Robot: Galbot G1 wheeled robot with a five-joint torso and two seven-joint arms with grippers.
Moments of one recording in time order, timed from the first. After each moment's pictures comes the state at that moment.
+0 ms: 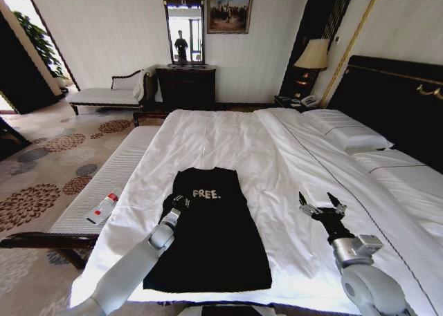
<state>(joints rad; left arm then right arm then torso) 0.92 -1.05 0.10 -1.46 -0.17 0.02 -0.23 -1.76 1.10 0.86 2.23 0.51 -0.05 0.13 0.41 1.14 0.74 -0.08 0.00</state>
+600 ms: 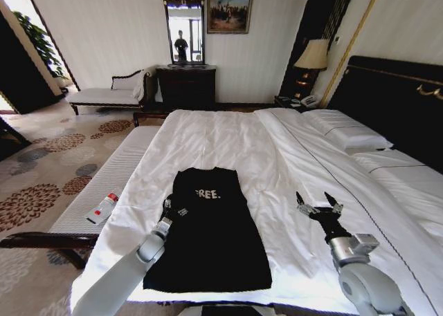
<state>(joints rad) 1.09 -0.97 -0.04 -1.60 -0.19 -0.01 -0.23 -1.74 1.09 0.82 2.23 0.51 -0.06 0.14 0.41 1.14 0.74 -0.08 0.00</state>
